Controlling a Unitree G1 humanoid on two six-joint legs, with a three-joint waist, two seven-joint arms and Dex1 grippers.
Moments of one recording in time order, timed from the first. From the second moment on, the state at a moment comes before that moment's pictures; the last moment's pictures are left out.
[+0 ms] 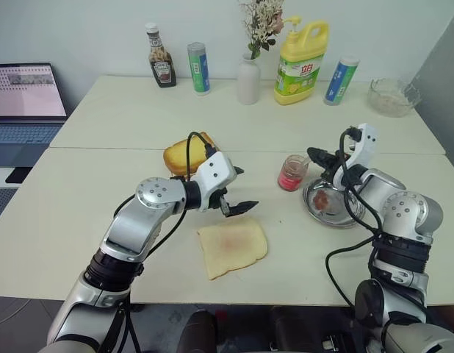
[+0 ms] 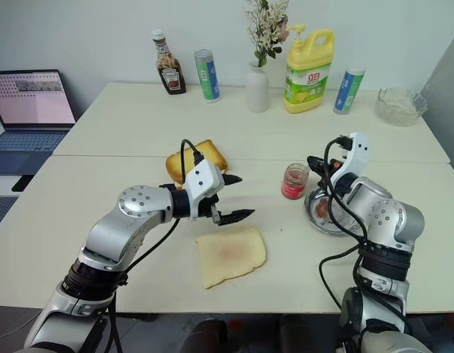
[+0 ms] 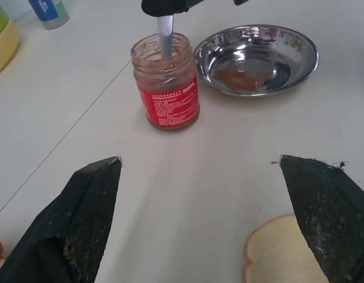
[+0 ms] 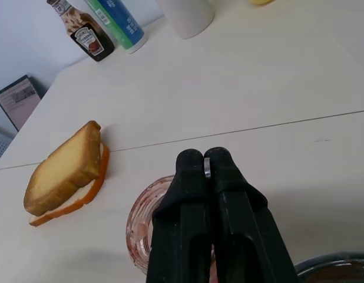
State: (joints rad) left arm -0.54 0.54 -0.24 -0.24 -0.22 0.56 -0.84; right arm -0.66 -0.22 -0.43 -0.08 0.59 1.11 0.18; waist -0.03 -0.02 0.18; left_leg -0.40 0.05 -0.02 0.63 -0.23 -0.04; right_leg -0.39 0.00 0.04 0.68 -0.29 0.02
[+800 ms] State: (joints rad) left arm -0.54 0.54 -0.25 -0.22 -0.22 0.51 -0.84; right arm -0.72 -0.17 -0.58 -0.05 0.77 1.17 -0.01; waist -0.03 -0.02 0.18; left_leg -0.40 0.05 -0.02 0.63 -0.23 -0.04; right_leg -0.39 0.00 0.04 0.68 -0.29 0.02
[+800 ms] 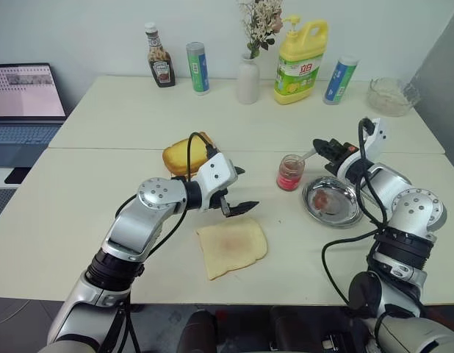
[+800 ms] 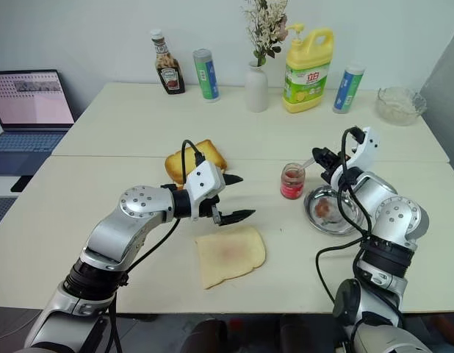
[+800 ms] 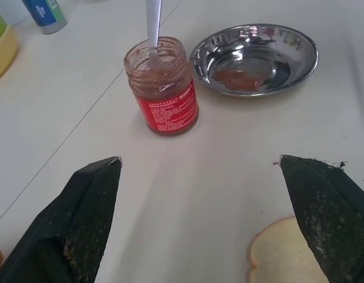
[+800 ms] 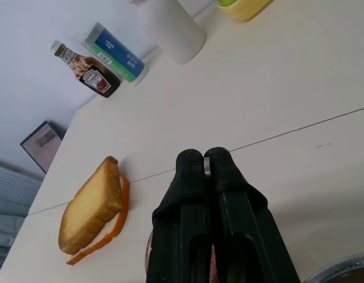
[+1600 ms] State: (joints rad) left arm -0.54 0.54 -0.25 -0.22 -0.21 0.51 -0.84; right arm -0.73 -0.15 -0.66 -0.05 1.00 1.21 -0.23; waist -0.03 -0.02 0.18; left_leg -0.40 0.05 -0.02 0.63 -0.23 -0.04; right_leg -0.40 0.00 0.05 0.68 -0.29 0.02
